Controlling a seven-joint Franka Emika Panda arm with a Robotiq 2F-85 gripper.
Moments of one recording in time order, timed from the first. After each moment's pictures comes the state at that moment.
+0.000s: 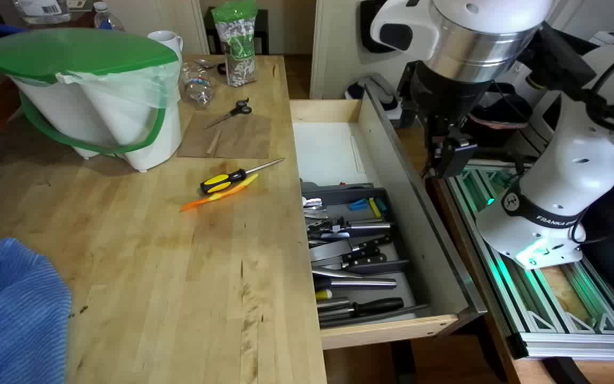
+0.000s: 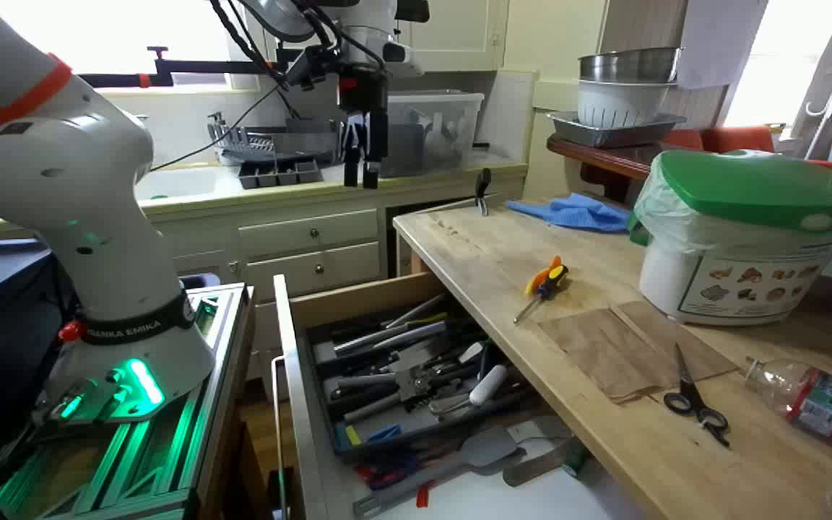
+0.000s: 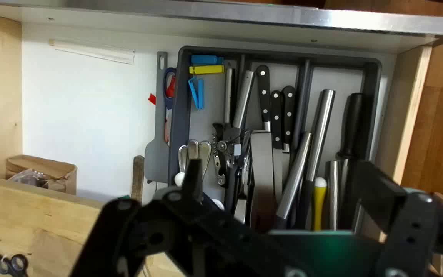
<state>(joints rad) 0.06 -0.55 0.21 -2.59 -0.15 1.87 0.06</state>
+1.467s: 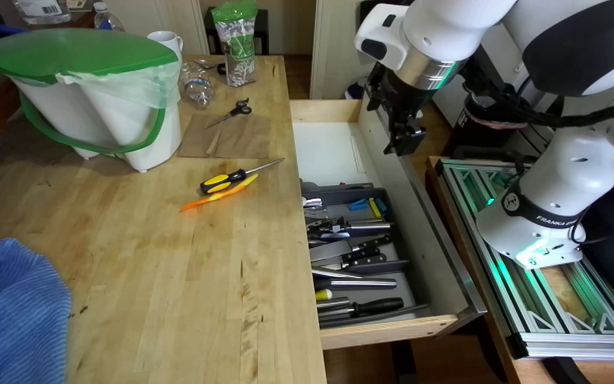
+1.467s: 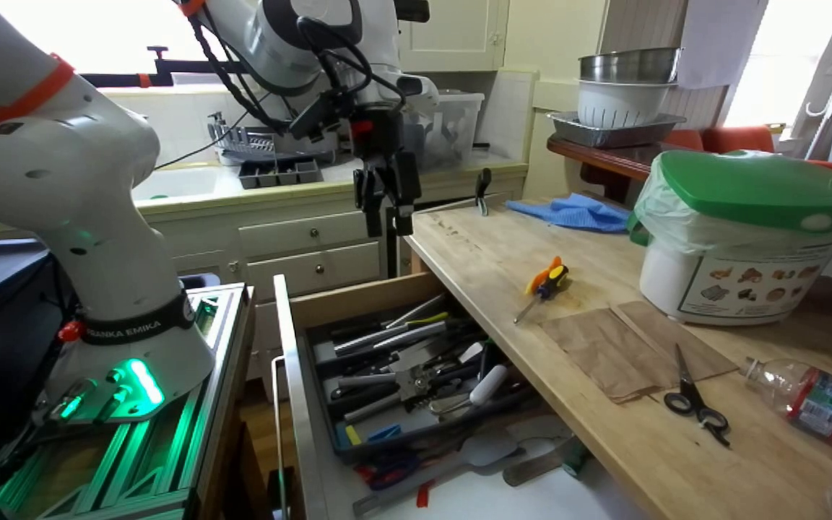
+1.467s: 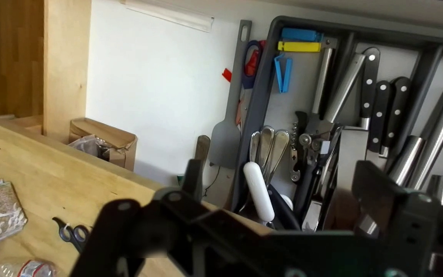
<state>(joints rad) -0.03 -0.55 0.08 -2.76 -0.46 2.18 -0.01</state>
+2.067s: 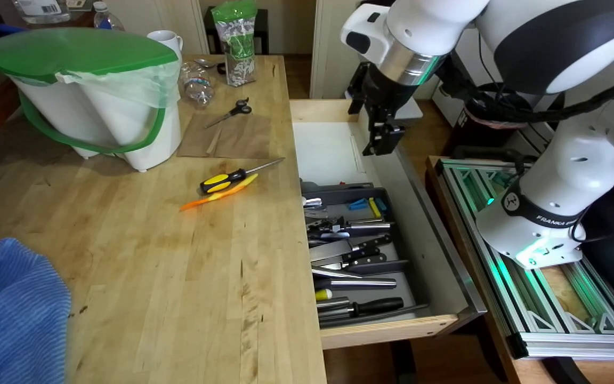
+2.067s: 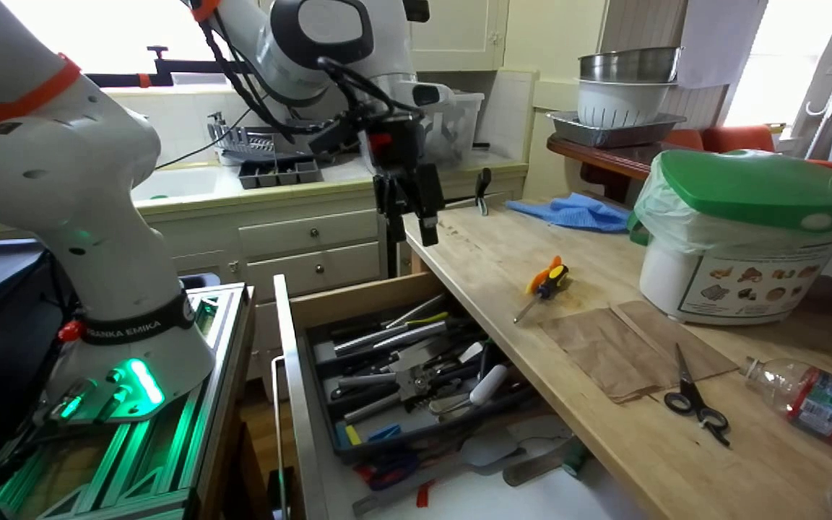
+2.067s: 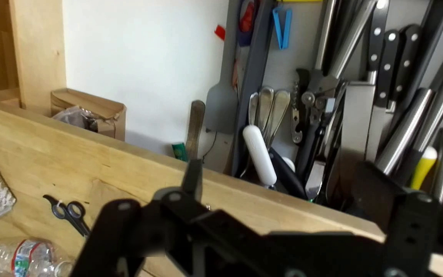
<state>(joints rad) -0.04 -0.48 0.01 -2.76 -0.46 2.38 -0.02</state>
